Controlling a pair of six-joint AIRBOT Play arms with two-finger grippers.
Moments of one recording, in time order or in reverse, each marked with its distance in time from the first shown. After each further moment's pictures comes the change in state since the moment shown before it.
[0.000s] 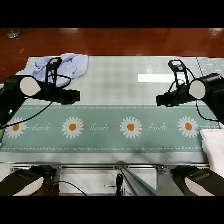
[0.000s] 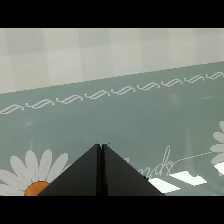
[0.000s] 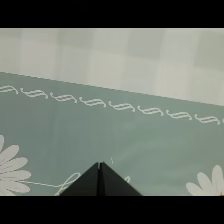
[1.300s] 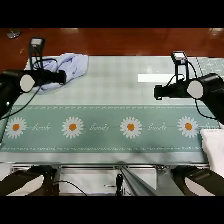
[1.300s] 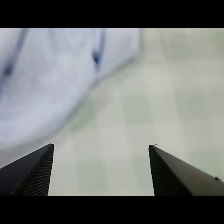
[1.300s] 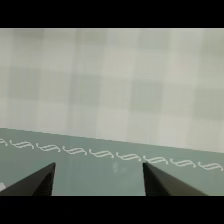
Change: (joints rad) left arm 0.143 -0.083 0.050 0.383 0.415 -0.019; right arm 0.000 -0.016 0.000 -0.017 -0.196 0.063
